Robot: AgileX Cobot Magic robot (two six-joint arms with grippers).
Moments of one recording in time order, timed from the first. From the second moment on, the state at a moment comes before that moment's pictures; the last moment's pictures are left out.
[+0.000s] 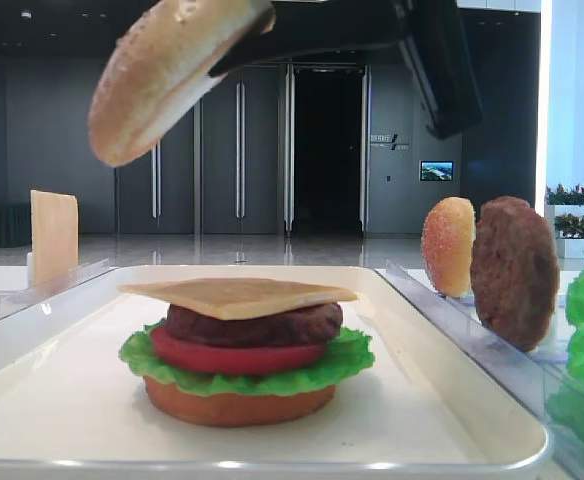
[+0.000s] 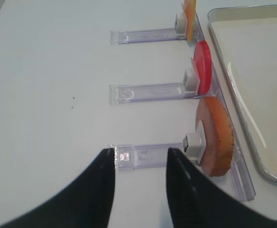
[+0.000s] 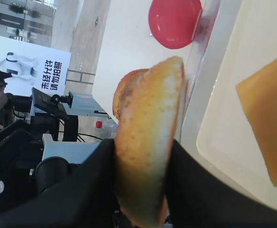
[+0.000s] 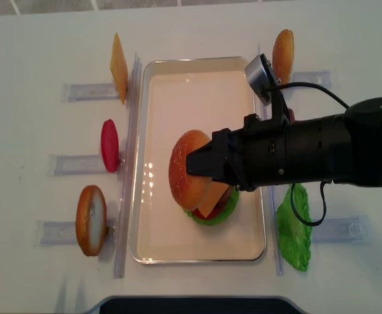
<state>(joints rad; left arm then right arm) -0.02 -0.02 -0.47 0.06 1.11 0.01 0.61 1.50 -0.71 1.78 0.76 -1.01</state>
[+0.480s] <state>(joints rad) -0.02 -0.02 -0.47 0.06 1.11 0.01 0.55 1.61 -0.71 1.78 0.79 -1.10</state>
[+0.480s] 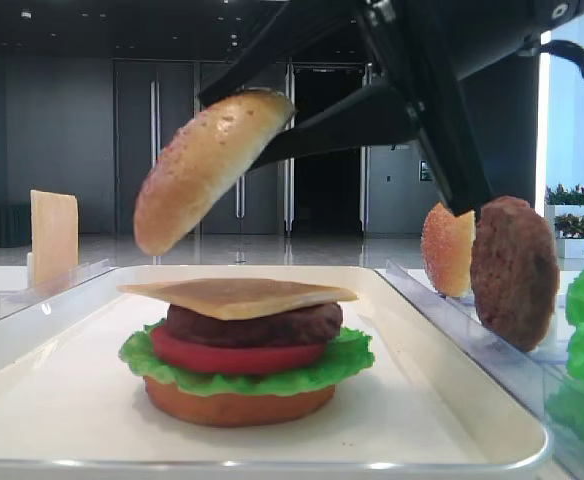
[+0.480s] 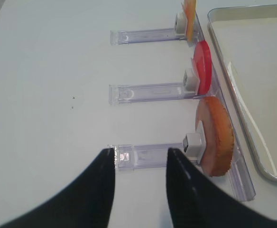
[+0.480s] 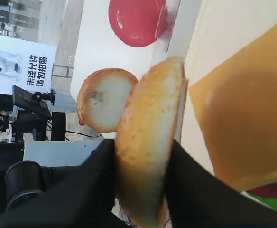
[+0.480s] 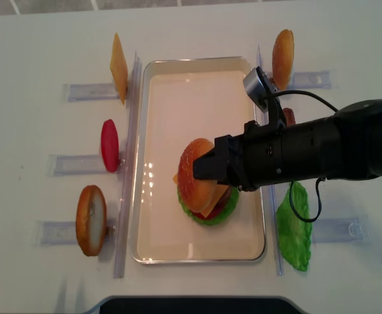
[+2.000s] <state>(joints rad) -0.02 -0.02 -0.47 0.06 1.11 0.02 0.53 1.65 -0.71 1.79 0.76 -1.15</state>
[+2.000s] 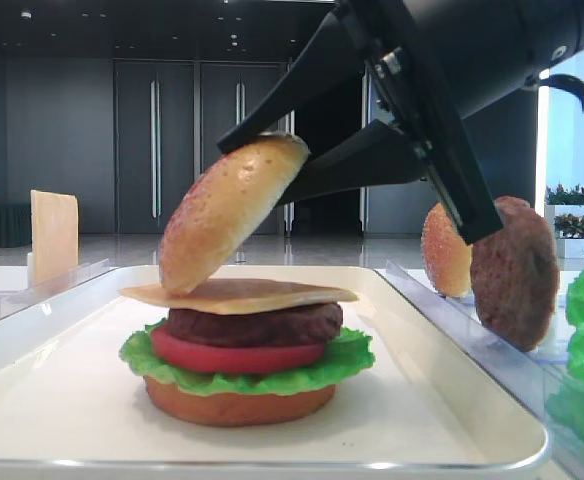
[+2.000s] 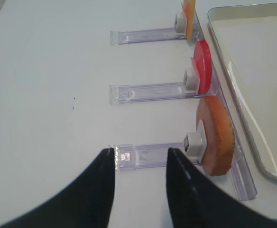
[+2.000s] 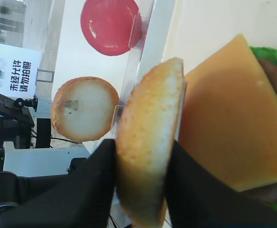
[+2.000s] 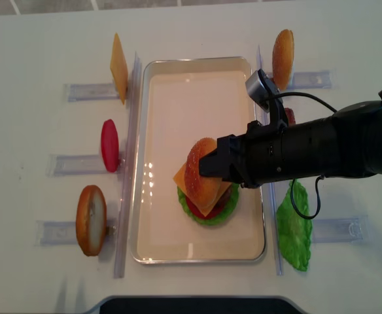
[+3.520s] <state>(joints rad) -0.02 -0.02 -0.47 0.06 1.11 0.02 0.53 1.52 -0.71 1.65 0.53 -1.12</state>
